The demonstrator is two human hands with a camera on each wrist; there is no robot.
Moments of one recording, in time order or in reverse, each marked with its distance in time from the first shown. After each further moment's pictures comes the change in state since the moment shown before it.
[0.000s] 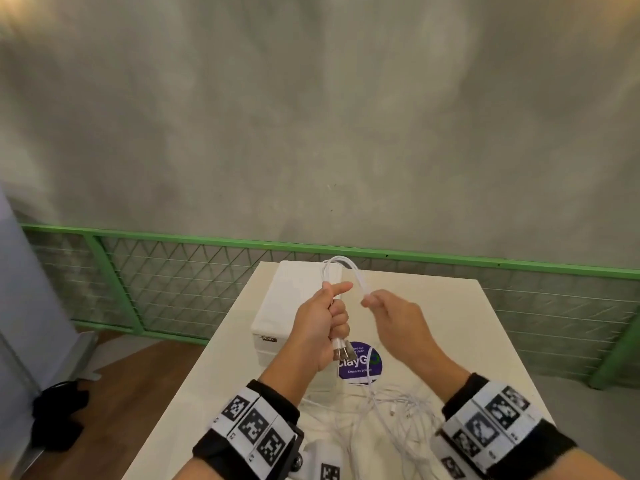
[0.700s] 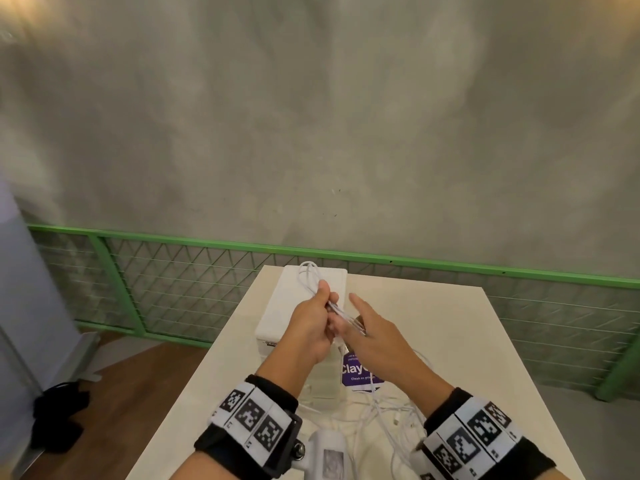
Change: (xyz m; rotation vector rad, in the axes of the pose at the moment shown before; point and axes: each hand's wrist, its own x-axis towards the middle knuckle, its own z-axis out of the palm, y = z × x) left_hand 0.015 0.010 -0.008 0.048 0.177 -0.064; right_hand -0.013 -0.032 0.012 0.142 -0.270 0.024
